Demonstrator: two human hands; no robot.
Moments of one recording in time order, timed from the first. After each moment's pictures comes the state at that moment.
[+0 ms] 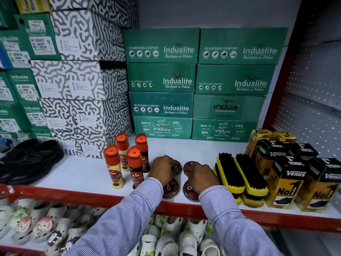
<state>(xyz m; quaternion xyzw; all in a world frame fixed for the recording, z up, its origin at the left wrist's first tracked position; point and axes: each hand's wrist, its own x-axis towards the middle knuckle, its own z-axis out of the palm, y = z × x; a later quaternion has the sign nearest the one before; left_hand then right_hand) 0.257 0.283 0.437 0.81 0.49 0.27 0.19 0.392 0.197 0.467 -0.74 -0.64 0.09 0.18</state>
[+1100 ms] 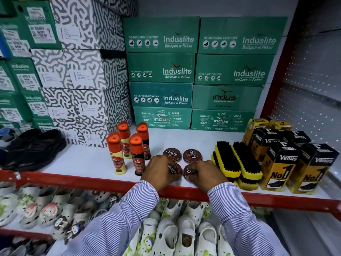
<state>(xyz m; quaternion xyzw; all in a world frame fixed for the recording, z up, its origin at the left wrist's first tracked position) 0.232 0.222 0.445 0.83 0.48 0.24 0.14 0.398 0.160 0.458 -0.71 -0.68 0.09 0.17</state>
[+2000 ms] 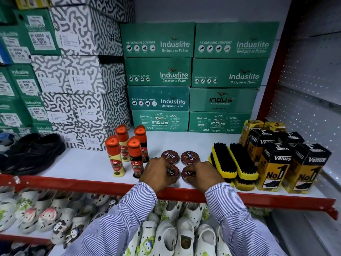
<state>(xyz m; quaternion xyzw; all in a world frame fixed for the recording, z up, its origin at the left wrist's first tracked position) 0.234 0.218 0.447 0.81 0.51 0.24 0.15 0.400 0.162 0.456 -0.71 -0.67 0.09 0.17</state>
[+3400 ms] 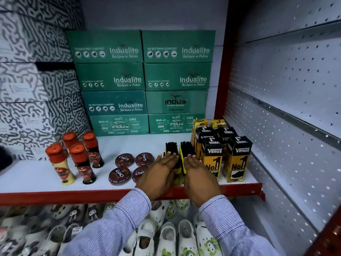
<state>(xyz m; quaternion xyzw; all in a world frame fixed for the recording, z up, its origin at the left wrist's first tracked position) 0.374 0.167 0.441 0.93 0.31 0.21 0.05 0.512 0.074 0.458 -0.72 -0.67 -0.04 0.17</state>
